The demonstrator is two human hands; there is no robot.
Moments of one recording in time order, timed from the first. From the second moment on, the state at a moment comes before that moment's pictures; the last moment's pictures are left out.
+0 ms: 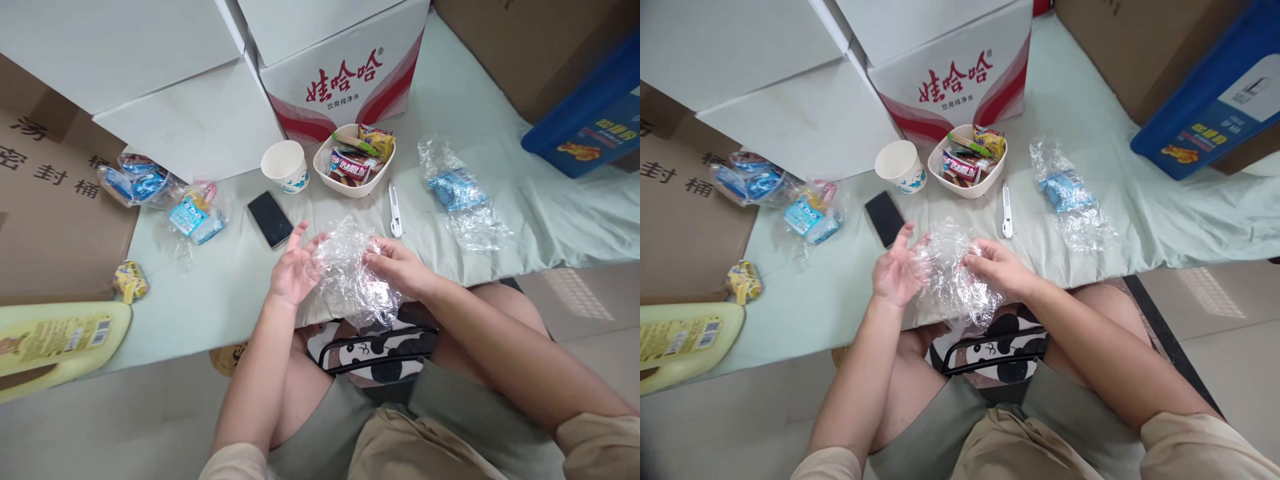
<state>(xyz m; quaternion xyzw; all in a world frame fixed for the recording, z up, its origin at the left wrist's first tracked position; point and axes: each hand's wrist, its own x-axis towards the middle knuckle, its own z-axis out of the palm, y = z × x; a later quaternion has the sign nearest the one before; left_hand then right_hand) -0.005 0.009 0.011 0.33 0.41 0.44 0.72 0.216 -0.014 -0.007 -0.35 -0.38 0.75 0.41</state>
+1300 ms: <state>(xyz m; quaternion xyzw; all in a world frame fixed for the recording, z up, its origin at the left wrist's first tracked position) -0.003 0.000 0.006 0.34 0.41 0.31 0.79 0.214 -0.010 -0.013 -0.48 -0.56 0.58 0.36</state>
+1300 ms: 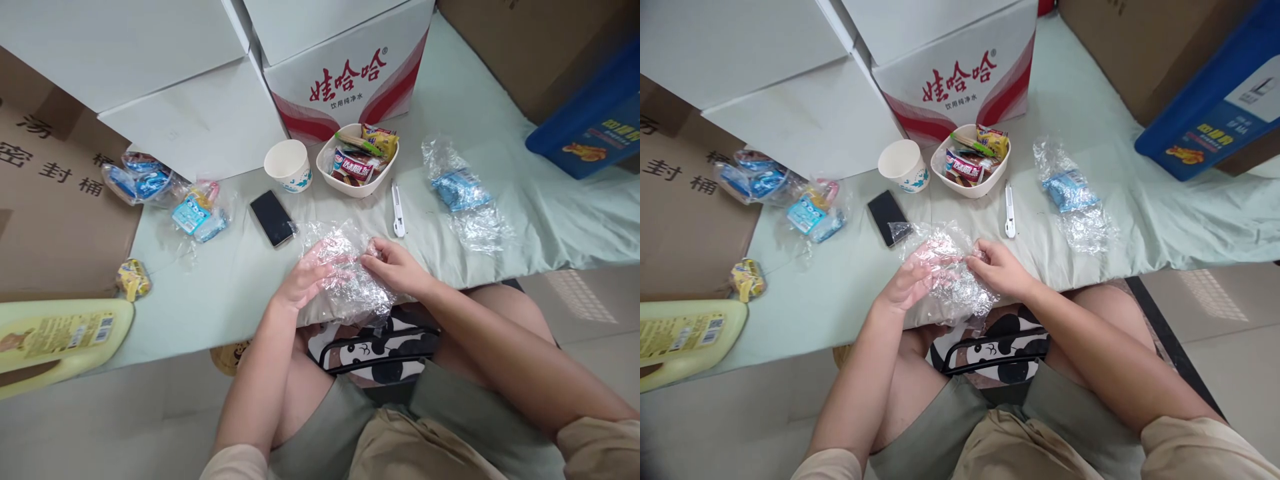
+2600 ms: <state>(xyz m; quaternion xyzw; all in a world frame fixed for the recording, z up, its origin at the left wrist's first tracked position) 0.011 -0.003 -0.002 0.63 0.49 0.18 0.58 0.215 -0.015 -0.013 -0.45 -0.74 0.45 0.22</state>
